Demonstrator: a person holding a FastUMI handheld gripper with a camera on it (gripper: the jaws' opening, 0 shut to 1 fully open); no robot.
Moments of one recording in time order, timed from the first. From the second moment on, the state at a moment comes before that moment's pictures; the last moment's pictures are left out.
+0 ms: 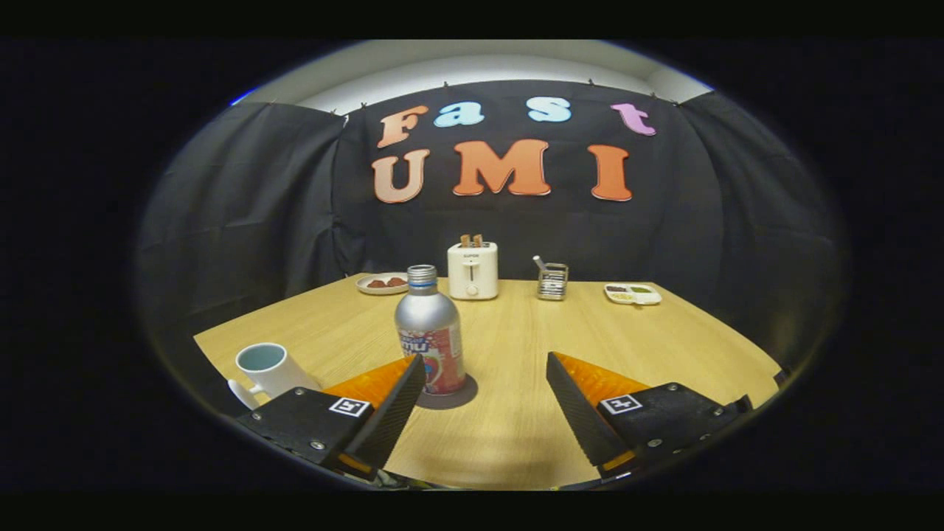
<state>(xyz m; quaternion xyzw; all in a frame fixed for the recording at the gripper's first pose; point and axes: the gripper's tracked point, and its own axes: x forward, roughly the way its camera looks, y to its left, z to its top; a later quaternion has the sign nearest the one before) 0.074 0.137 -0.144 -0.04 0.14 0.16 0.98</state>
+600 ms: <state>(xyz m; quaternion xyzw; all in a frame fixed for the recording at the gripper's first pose) 0.035 0.024 -0.063 -0.03 0.06 0.08 0.99</state>
